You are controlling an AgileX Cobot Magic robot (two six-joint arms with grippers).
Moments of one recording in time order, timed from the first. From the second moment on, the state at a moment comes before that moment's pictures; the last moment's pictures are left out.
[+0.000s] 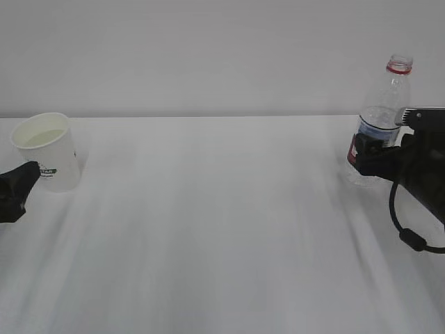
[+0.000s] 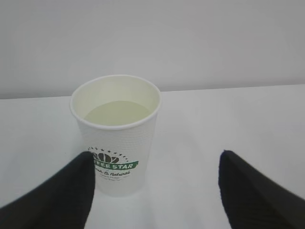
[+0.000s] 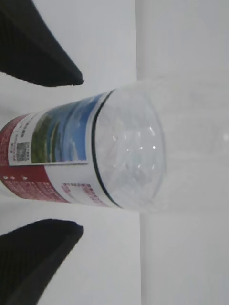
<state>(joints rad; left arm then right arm) -0.11 1.60 -0.19 0.08 -1.15 -0.10 0.12 1.95 -0.59 0.10 -1.00 -0.01</state>
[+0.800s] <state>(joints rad) -0.11 1.39 -0.19 0.04 -1.13 -0.10 0.12 1.64 -0.49 0.10 -0.84 -0.01</state>
